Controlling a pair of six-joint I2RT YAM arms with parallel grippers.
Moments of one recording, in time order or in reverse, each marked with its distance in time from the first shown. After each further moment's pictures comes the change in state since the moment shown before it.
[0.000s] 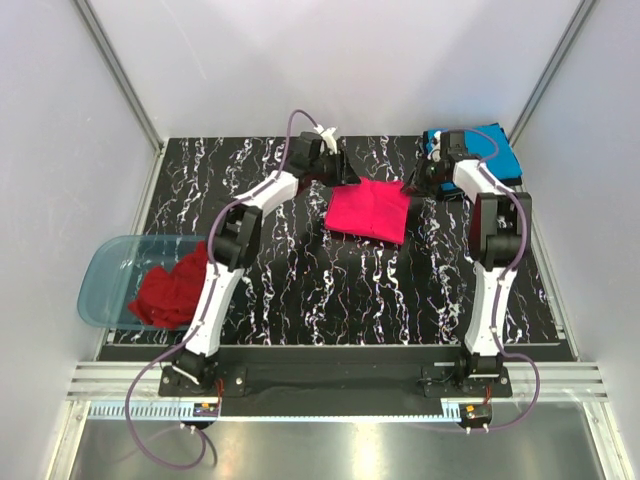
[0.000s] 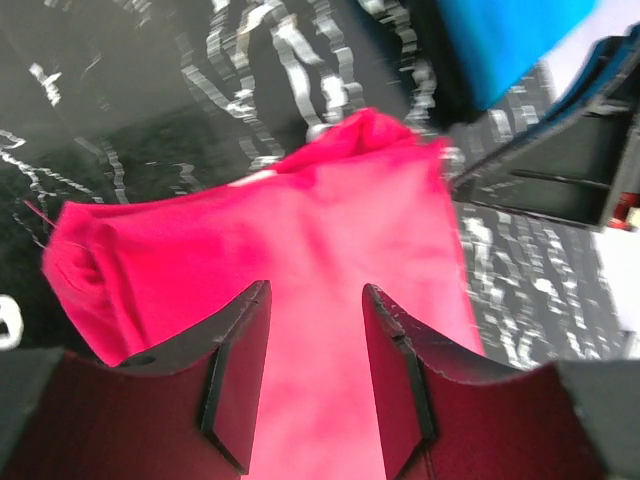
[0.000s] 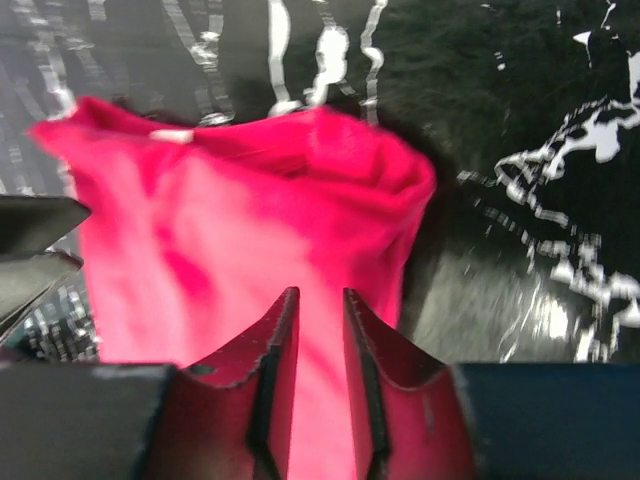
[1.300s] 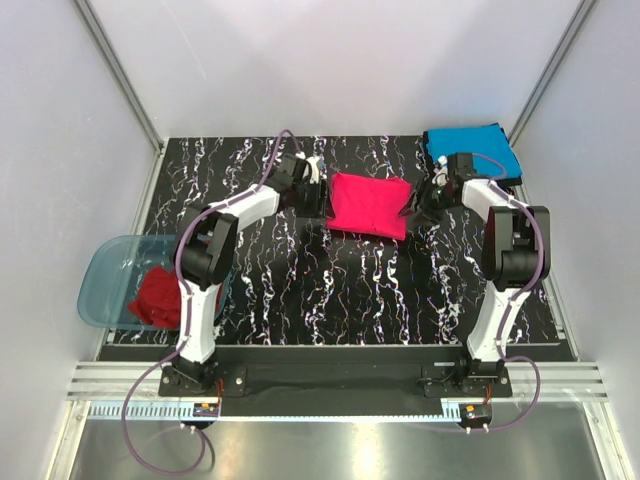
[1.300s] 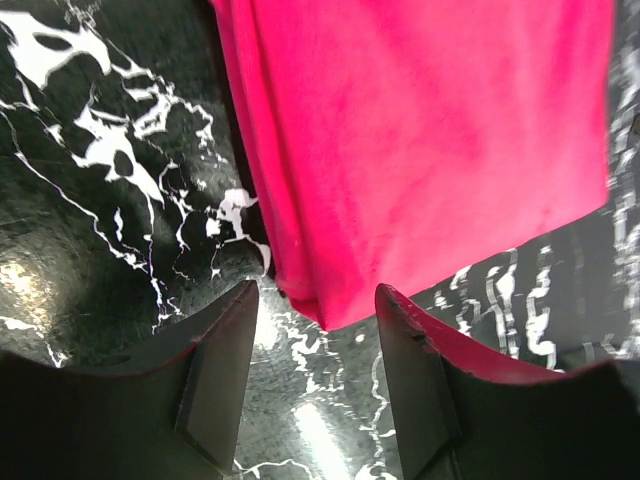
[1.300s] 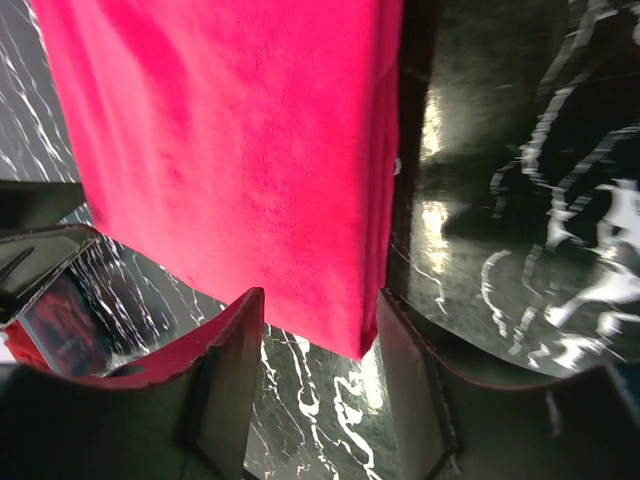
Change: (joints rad) left arm 0.006 -0.353 -0.519 -0.151 -0.154 0.121; right arm -0.023 -0.227 -0.354 -0.004 -0.092 0.010
